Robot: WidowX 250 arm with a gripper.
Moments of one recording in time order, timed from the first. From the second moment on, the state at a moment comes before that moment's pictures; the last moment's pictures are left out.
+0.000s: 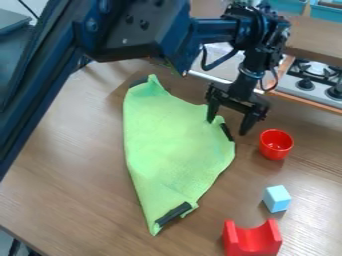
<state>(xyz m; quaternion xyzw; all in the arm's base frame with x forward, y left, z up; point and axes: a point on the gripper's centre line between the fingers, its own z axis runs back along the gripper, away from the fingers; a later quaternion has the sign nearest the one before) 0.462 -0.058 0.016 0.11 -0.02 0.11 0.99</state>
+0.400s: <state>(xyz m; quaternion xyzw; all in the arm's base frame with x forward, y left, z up) 0.464 -0.058 0.016 0.11 -0.03 0.11 0.99</state>
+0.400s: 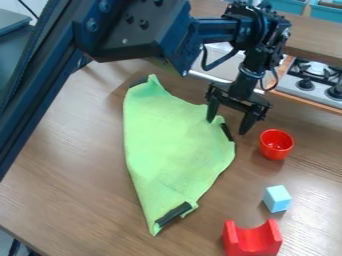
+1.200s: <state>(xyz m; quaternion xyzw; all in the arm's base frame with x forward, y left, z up) 0.454 -0.058 0.001 0.11 -0.02 0.10 0.99</state>
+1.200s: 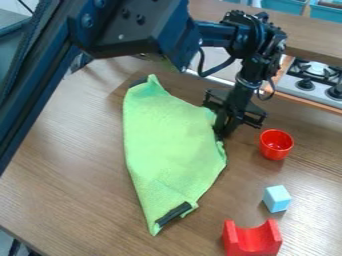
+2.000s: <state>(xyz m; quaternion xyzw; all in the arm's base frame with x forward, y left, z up) 0.452 -0.037 0.053 -0.01 -0.04 0.13 0.99</state>
